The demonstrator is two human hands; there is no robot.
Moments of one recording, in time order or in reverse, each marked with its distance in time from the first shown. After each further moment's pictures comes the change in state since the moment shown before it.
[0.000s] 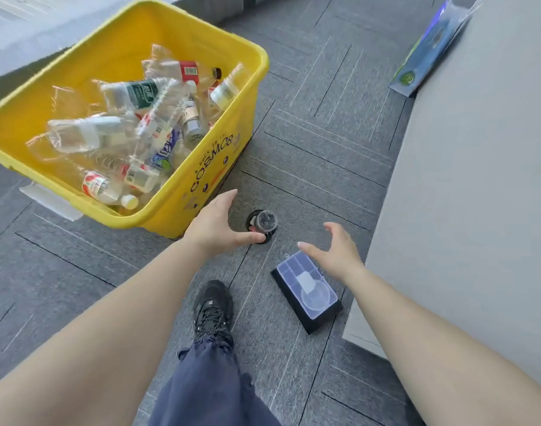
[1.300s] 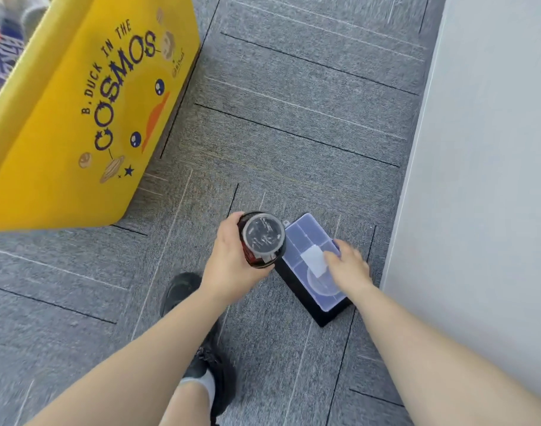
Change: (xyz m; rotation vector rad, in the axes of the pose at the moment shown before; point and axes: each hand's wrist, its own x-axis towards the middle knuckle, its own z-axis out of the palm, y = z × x) left_hand 0.077 -0.080 0.222 -0.235 0.013 0.091; right_hand 0.108 0.189 0.142 0.008 -0.102 0.461
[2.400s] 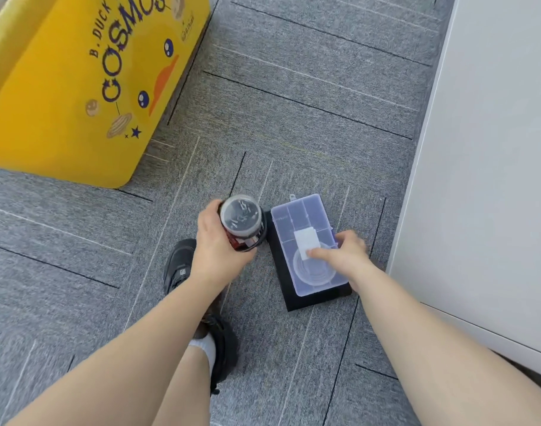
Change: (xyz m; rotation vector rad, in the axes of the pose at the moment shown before) left_hand -0.044 -0.038 0.011 0.011 0.195 -0.080; right_hand -0.020 0.022 0.029 0.214 -0.053 0.032
